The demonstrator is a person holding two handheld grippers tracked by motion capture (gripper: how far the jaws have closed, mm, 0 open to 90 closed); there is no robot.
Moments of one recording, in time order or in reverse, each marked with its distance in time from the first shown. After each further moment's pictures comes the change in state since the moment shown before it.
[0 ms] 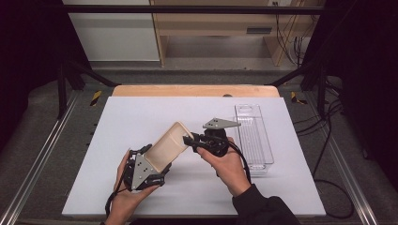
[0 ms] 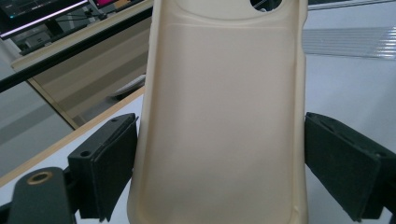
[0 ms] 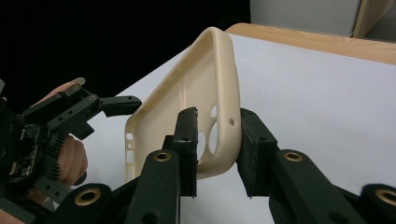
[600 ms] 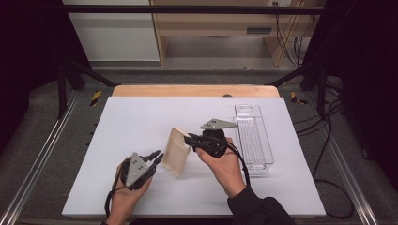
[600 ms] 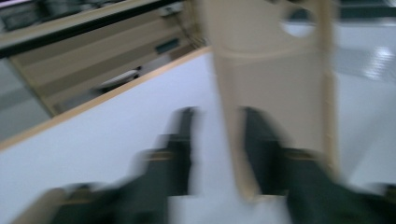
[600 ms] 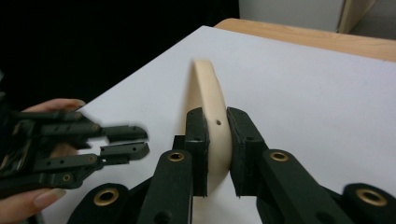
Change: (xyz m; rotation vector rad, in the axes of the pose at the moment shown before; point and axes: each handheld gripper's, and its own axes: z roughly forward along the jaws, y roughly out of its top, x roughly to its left) left arm 0.016 -0.013 0.000 -0.027 -0.006 -0.108; right arm 0.004 -0.002 0.004 0.017 -0.047 0.003
